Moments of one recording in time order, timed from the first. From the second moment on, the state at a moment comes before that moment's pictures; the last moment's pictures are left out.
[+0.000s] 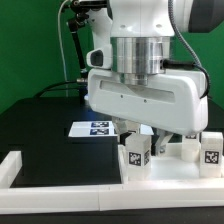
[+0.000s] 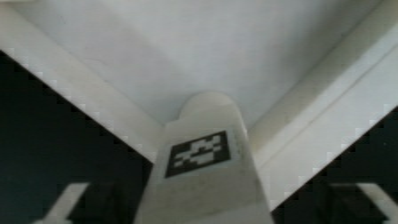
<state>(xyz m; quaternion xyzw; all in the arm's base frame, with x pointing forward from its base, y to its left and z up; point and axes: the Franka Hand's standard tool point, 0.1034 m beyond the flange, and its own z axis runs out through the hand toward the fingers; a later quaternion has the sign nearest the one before) 0.626 0.011 0.073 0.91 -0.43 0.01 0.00</state>
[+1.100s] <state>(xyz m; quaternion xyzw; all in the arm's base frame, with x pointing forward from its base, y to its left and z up) 0.629 0.011 0.072 0.51 -0.86 -0.02 -0.06</state>
